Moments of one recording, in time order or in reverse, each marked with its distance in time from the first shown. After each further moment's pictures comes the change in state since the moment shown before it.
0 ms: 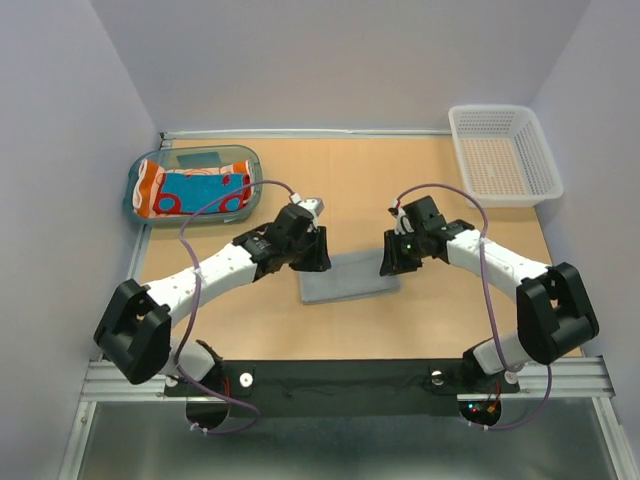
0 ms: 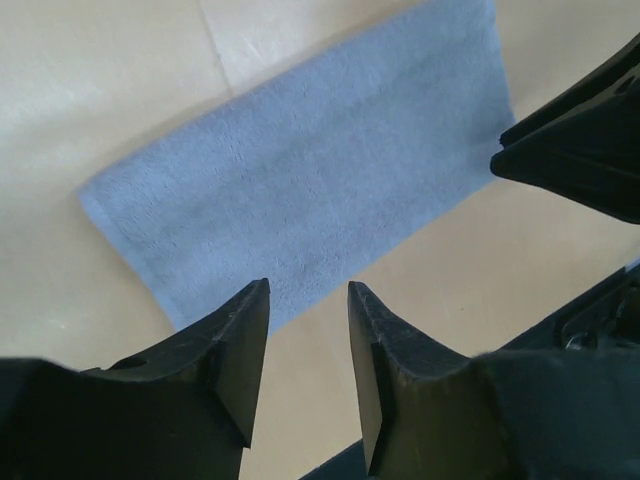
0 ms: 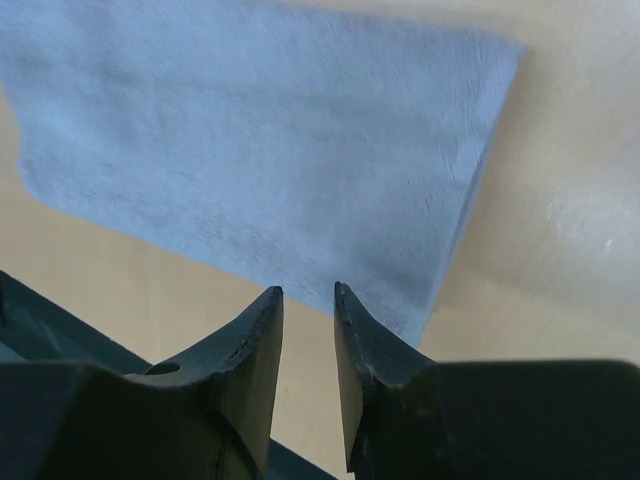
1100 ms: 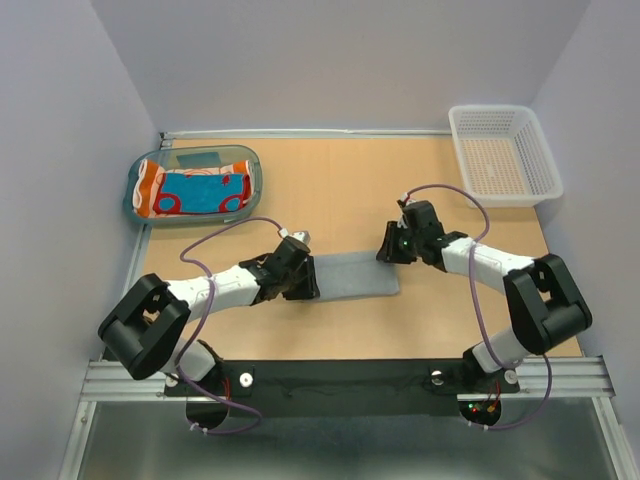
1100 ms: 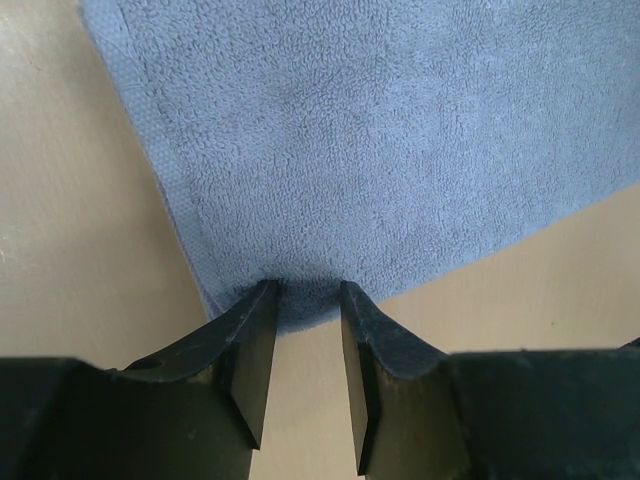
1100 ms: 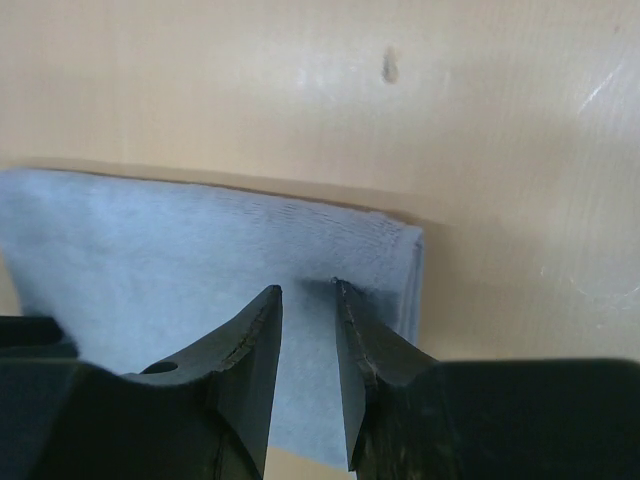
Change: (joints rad) left arm -0.041 0.042 -0.307 0.219 -0.054 -0.178; right arm 0.002 0.021 -0.138 0.398 0.153 0.176
